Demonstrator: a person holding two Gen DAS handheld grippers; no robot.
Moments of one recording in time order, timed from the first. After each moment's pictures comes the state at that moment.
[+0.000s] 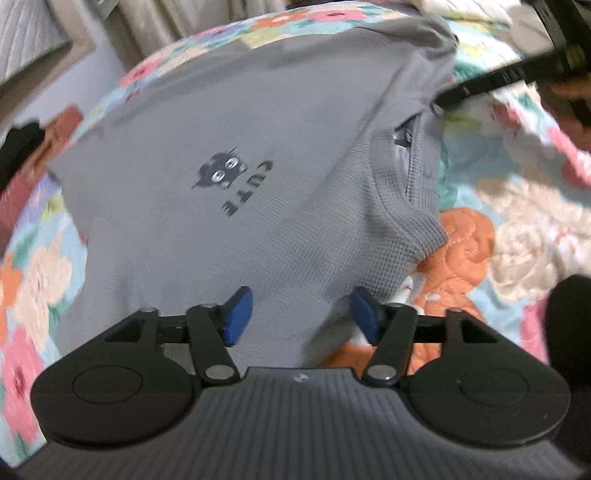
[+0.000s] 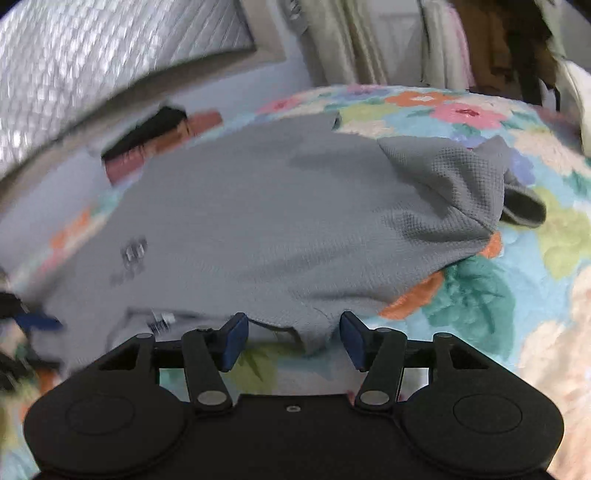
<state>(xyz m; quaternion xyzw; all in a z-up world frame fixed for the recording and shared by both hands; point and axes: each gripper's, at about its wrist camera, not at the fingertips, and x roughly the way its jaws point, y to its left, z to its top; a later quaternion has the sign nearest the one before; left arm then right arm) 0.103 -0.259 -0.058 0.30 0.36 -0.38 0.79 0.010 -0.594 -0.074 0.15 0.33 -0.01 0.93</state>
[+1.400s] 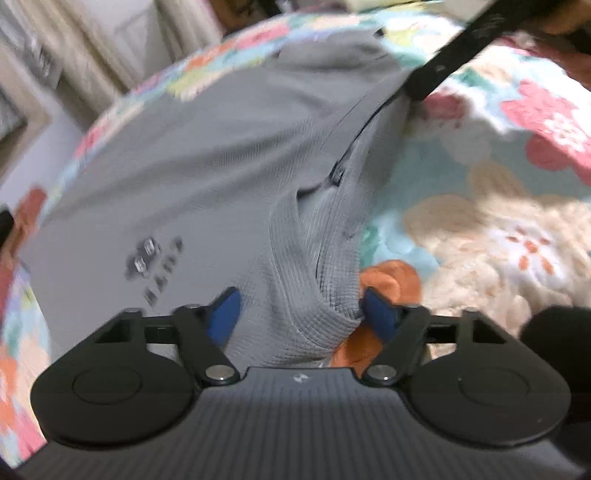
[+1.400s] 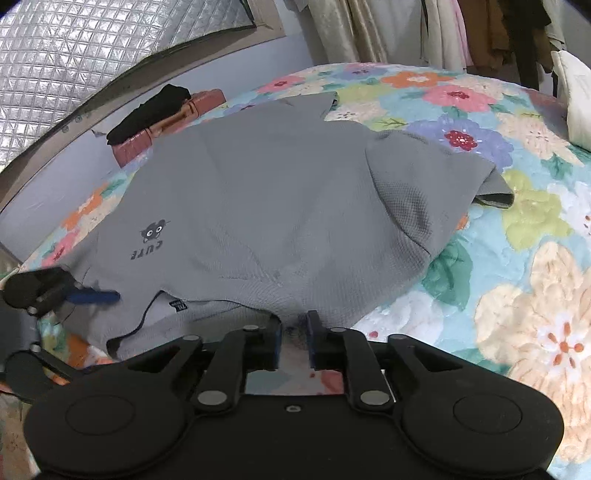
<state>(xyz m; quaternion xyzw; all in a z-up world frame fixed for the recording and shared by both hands) 0.063 -0.332 -0.074 0.35 0.33 -0.42 0.77 -0.016 -0.601 -0.047 0.14 0.38 0.01 0.91</state>
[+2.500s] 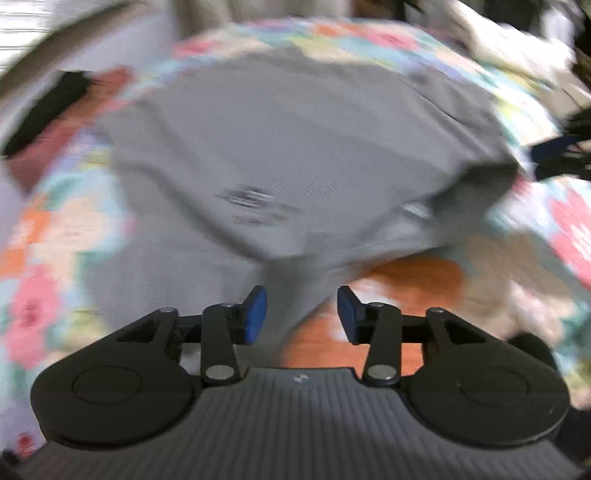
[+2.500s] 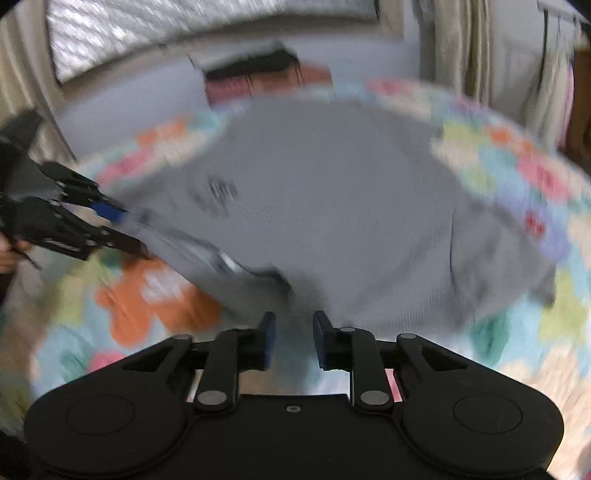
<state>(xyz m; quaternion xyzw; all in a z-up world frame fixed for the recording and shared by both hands) 0.099 -0.235 0.008 0.20 0.41 -0.29 0.84 -0.024 -0.546 0.025 0.00 0.38 0.15 0.91</state>
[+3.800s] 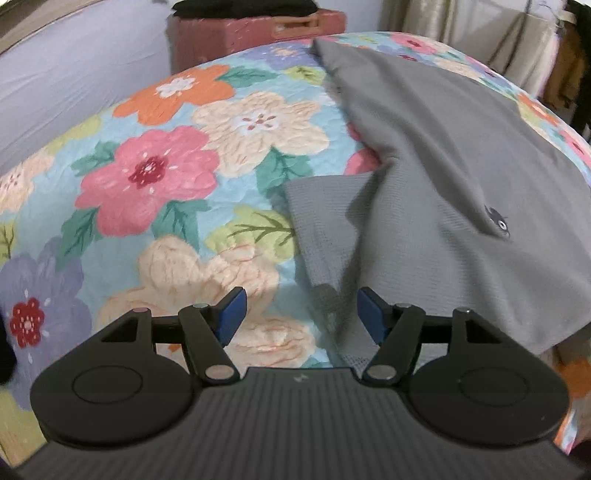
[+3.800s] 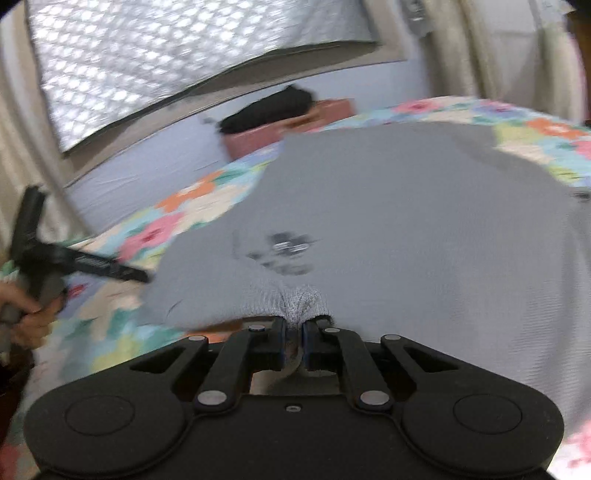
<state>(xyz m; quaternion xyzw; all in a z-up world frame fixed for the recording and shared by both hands) 0.162 -0.101 -0.051 -0.01 0.46 -0.08 0.89 0.030 -0.466 -0.049 0.11 0.32 0.13 0.93</state>
